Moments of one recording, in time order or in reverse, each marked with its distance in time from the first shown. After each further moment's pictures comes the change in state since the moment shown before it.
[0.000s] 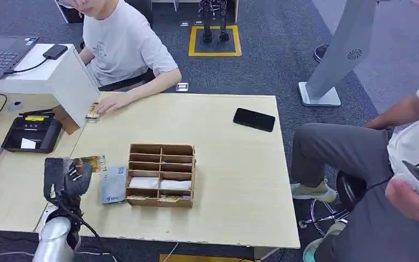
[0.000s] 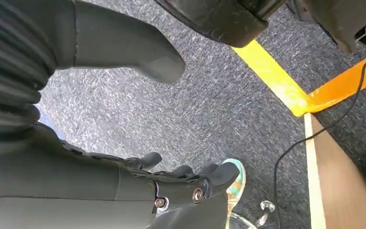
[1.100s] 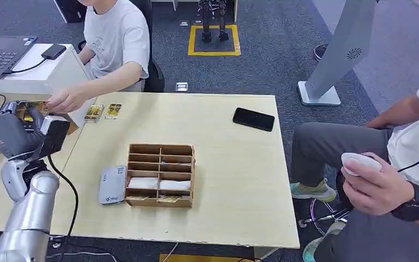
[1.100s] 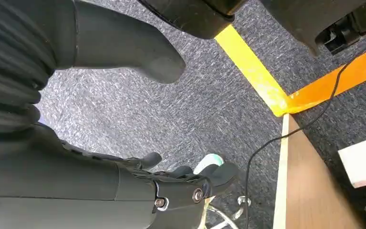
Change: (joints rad) left arm -0.258 0.135 0.000 0.129 -0.790 0.515 -0.116; right arm -0.037 0.000 0.003 -0.015 0.070 0.067 -0.004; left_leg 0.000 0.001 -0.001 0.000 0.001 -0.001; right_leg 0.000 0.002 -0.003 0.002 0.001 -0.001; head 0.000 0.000
